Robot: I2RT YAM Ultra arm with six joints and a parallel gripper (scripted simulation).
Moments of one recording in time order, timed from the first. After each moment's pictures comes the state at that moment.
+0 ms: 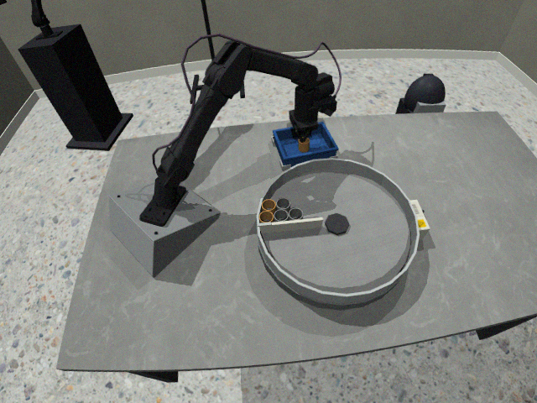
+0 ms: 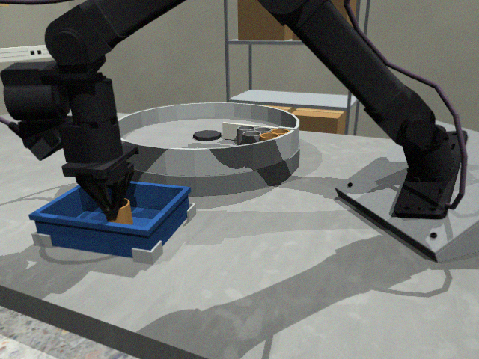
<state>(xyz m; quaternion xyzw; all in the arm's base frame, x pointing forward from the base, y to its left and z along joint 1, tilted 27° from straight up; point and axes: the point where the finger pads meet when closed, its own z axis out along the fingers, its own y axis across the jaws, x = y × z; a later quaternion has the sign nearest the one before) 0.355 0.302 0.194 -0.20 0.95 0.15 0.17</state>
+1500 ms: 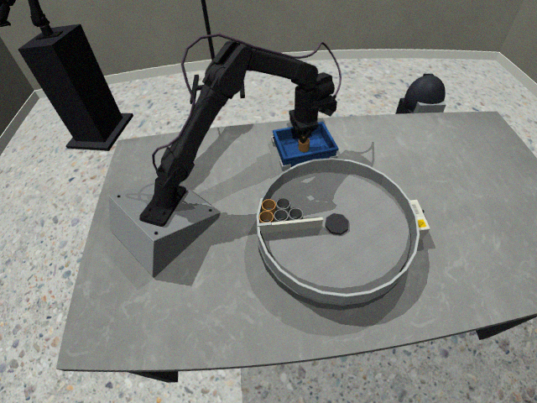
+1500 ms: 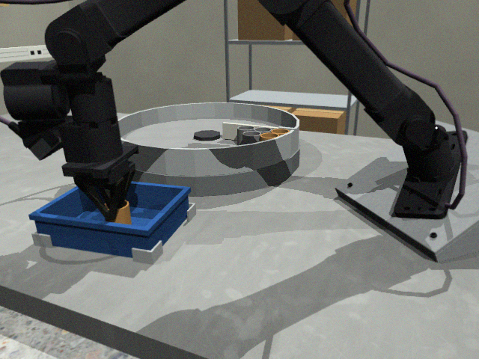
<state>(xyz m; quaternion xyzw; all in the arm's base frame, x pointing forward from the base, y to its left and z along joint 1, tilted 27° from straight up) 0.355 0.302 0.194 -0.20 0.95 0.15 0.17</state>
